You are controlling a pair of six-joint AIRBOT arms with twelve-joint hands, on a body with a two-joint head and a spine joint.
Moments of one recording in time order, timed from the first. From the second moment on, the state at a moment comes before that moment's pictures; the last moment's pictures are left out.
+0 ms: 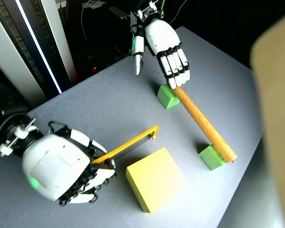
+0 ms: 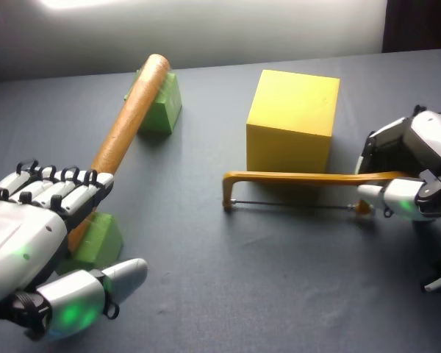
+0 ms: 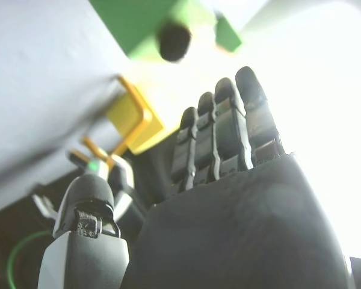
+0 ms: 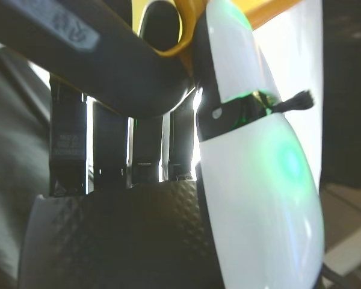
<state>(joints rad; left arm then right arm) 0.92 -0.72 0.49 -0.75 -1.07 1.53 -0.65 -1.07 0.89 1.05 0.92 -1.26</state>
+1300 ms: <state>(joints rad) 0.51 -0.58 0.49 -0.63 -0.55 1.62 -0.70 -0.99 0.82 1.04 0.92 -1.24</state>
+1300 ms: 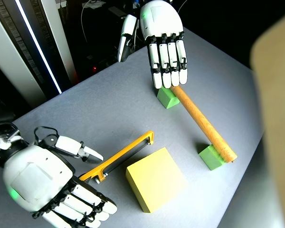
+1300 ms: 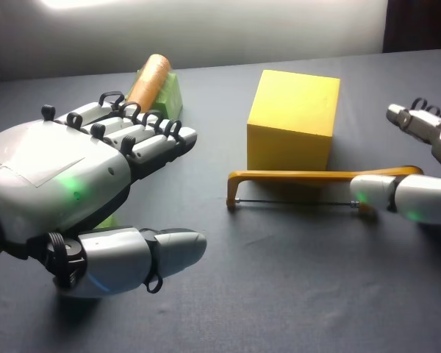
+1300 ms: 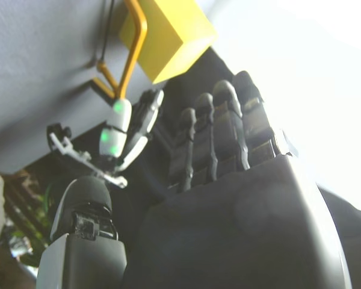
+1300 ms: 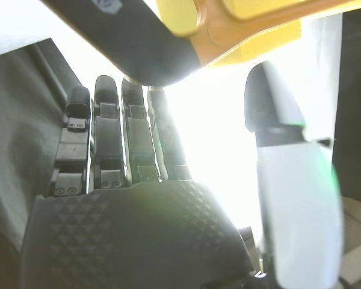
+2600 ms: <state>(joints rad) 0.53 -0.63 0.51 -0.61 -0.58 1.60 -0.67 -0.74 0.71 0.88 0.77 -1.36</state>
